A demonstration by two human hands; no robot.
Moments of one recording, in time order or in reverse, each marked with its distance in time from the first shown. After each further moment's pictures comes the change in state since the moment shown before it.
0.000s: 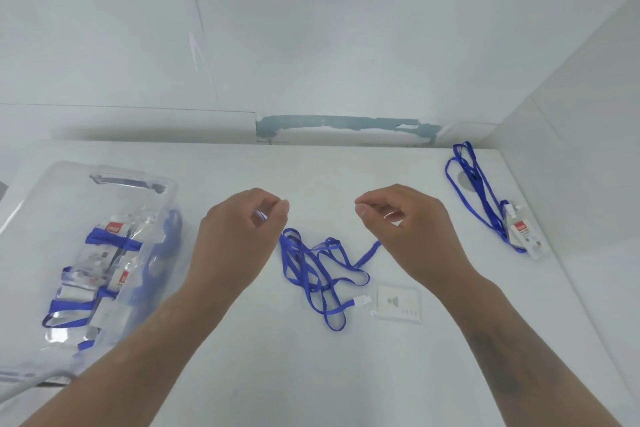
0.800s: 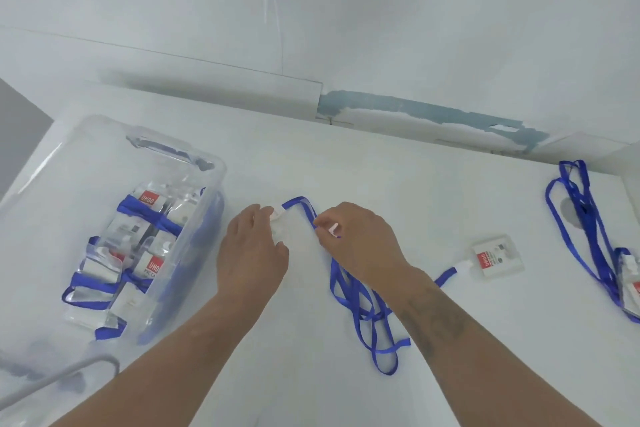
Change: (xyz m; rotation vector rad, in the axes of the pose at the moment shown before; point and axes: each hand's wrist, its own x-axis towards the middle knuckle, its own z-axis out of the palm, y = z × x) left_hand 0.050 -0.151 0.062 0.409 -0.061 -0.238; right_hand 0.085 0.036 0.181 -0.290 -0.506 0.015
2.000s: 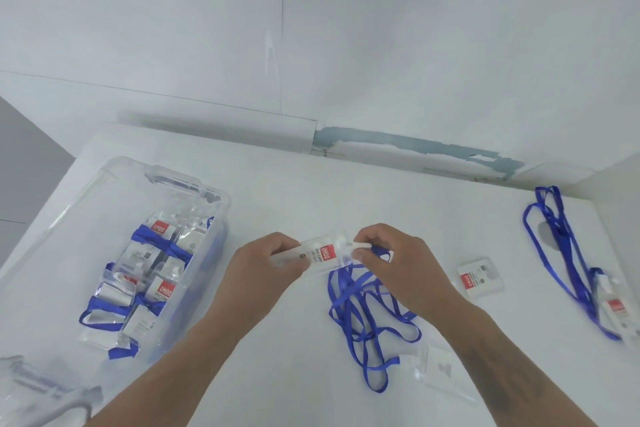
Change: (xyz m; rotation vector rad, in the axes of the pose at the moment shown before) left_hand -0.024 0.033 -0.066 -0.559 -0.158 -0.013; right_hand -0.048 0.019 -0.064 0.243 0.089 -0.029
